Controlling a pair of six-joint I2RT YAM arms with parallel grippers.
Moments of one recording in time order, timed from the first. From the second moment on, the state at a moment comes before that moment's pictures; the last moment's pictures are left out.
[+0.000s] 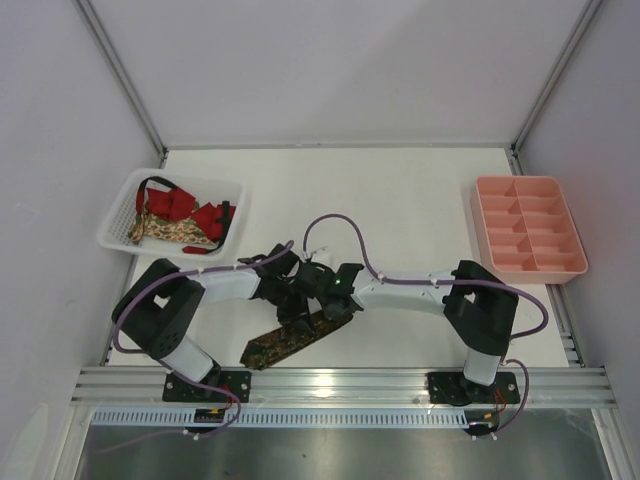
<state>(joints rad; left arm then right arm) -0.65 1.58 0.69 -0.37 0.51 -0.76 1.16 1.80 1.23 -0.69 0.39 0.67</state>
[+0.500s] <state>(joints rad) -0.62 1.61 0.66 -0.32 0.61 -0.79 1.18 1.86 1.32 -0.79 0.38 0.62</state>
